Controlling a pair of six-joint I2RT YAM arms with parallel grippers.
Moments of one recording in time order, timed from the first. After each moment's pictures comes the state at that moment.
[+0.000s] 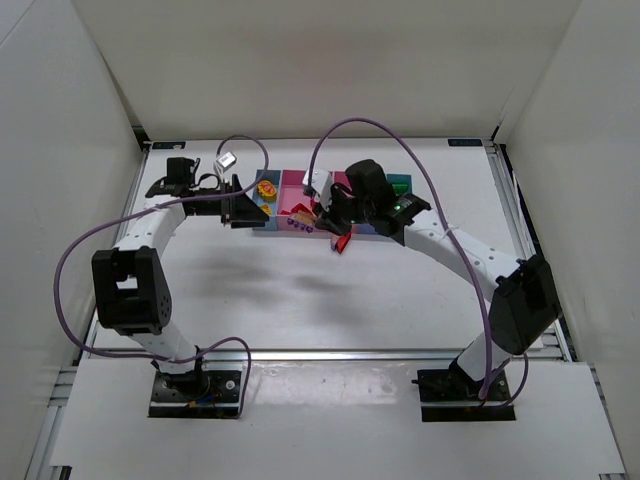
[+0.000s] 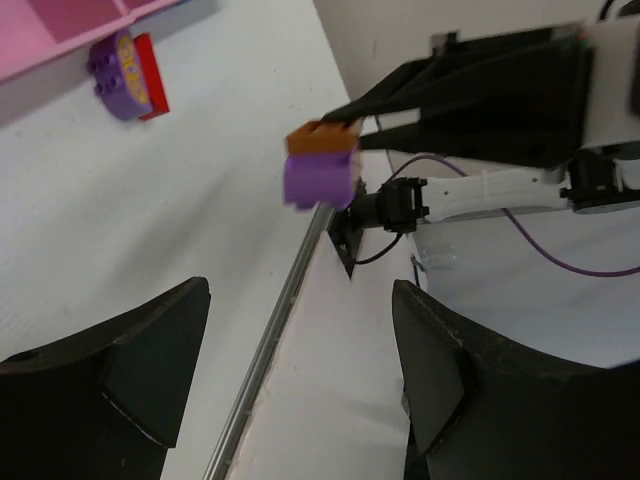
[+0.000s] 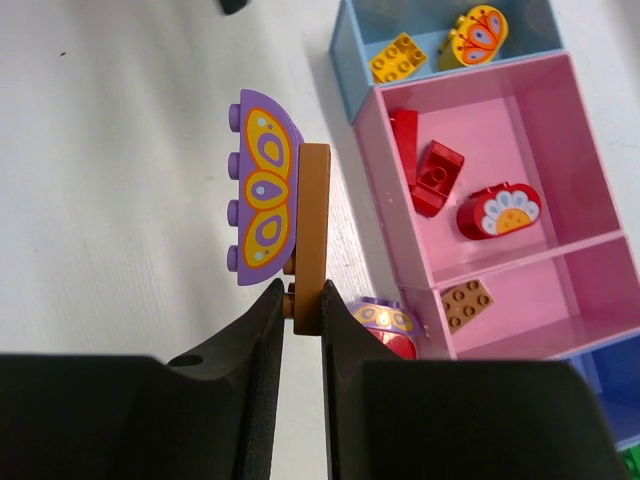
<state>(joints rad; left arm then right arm) 0.03 1.65 1.22 -0.60 1.29 -0.08 0.72 1.59 1.35 -0.36 -0.39 -0.43</state>
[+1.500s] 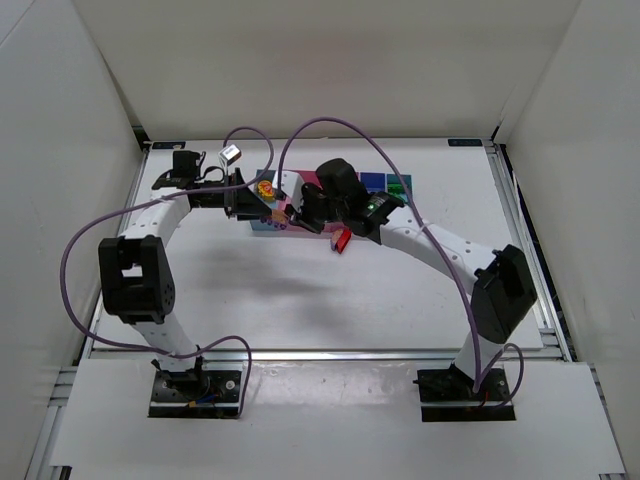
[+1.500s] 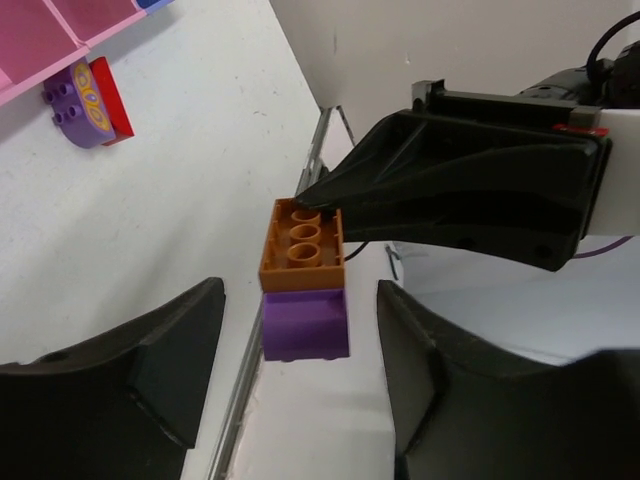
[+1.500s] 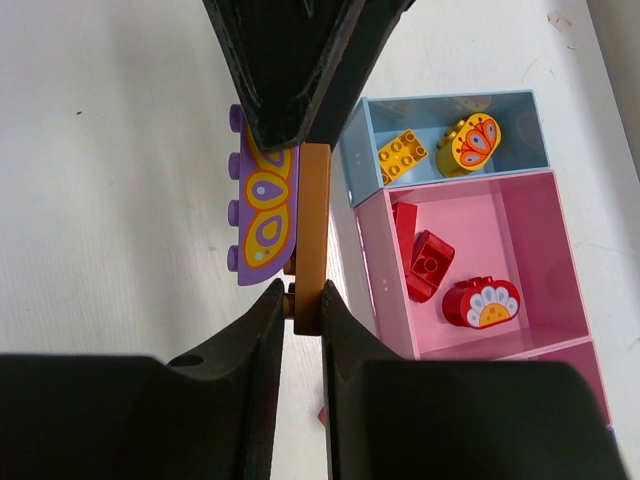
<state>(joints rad) 0.00 1.74 1.32 -0.56 1.40 -0.13 0.84 1.70 1.48 -0.32 -0.33 -0.48</state>
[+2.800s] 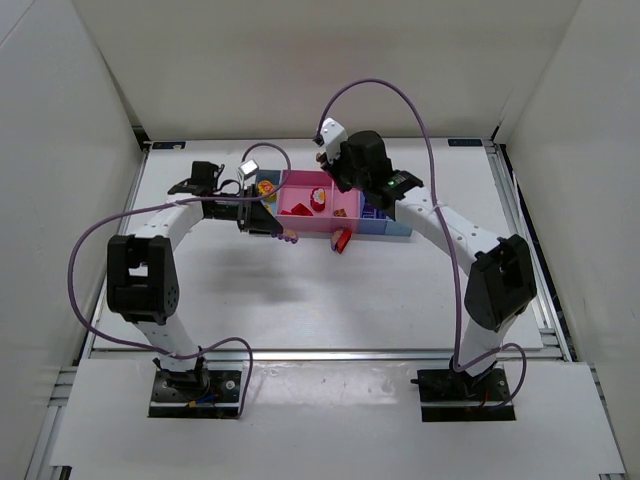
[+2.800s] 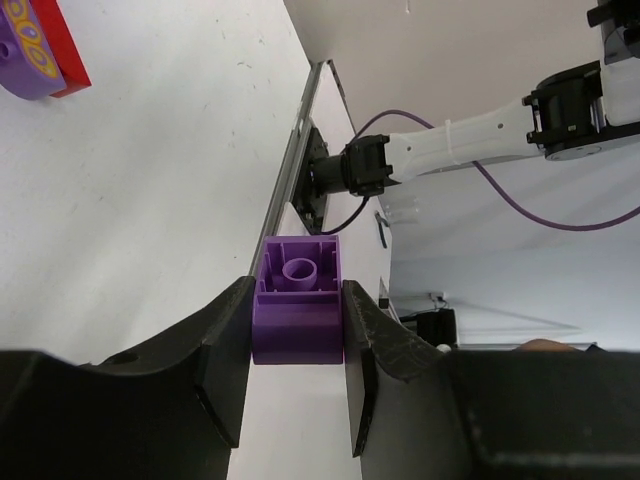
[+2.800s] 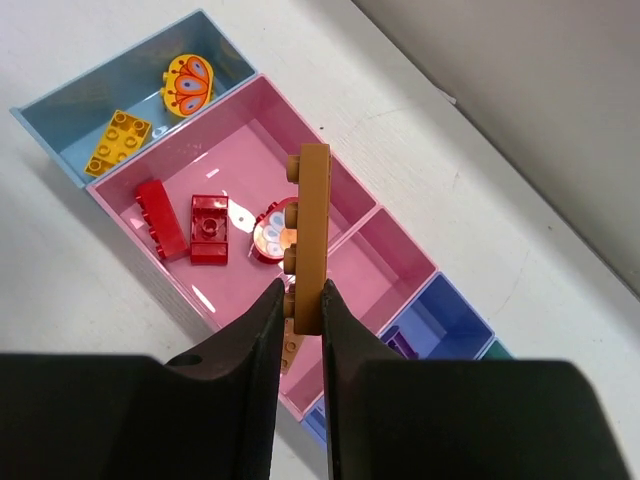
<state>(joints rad) -0.08 1.75 1.25 -0.60 1.40 -0.06 0.65 1.76 1.54 -0.20 -0.01 -0.30</state>
